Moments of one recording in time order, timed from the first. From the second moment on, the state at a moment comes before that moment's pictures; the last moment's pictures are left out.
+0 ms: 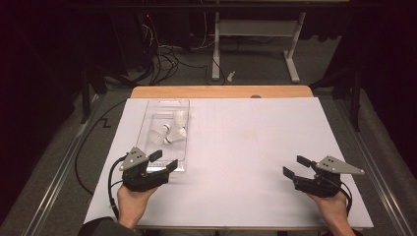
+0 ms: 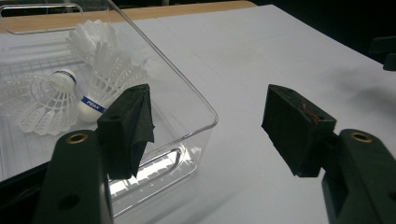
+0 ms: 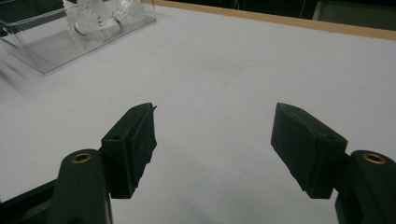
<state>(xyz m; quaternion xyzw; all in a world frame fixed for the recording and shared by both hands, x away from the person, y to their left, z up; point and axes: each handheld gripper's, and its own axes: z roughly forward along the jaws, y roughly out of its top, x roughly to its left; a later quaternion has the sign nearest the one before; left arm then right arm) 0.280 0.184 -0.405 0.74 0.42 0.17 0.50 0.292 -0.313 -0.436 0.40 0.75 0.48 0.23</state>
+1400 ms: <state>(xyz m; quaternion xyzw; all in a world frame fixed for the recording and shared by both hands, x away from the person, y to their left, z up) 0.280 0.195 -0.420 0.72 0.43 0.19 0.50 0.292 -0.313 -0.435 0.40 0.75 0.48 0.22</state>
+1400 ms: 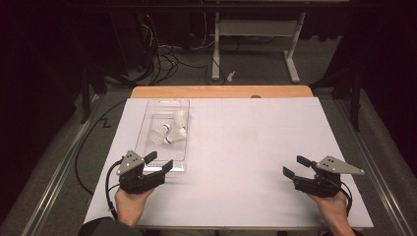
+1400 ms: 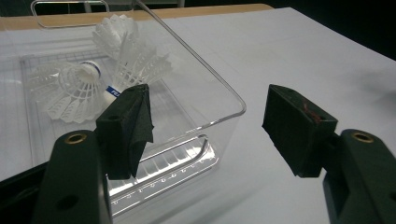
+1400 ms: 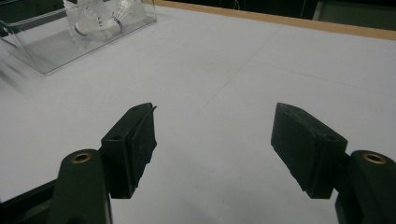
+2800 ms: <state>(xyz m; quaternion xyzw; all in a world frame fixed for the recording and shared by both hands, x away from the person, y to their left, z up) 0.277 0.202 -0.430 0.71 0.45 0.20 0.50 0.292 -0.314 -0.435 0.40 0.75 0.48 0.22</state>
